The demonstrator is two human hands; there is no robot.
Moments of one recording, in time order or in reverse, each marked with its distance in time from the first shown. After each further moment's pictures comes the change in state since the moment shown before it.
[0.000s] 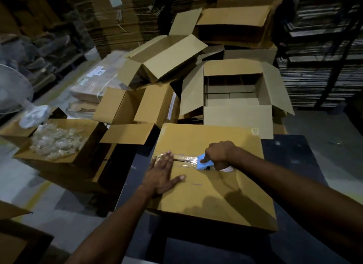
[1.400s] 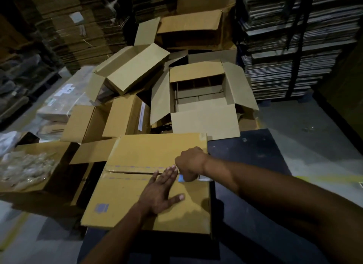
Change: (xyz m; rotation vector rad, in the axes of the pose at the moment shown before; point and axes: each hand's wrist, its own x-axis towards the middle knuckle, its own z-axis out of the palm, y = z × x) left_hand 0.034 0.109 0.021 0.003 0.036 0.271; right_hand -0.030 0.034 0.021 -0.021 0.010 0.015
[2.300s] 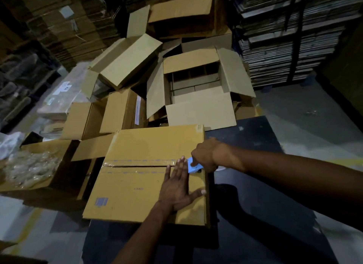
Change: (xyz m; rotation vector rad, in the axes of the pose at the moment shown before) left_hand 0.021 0.099 -0.003 -0.054 0.002 -0.125; right_hand -0.054 0.053 0.029 -0.033 -0.028 -0.025
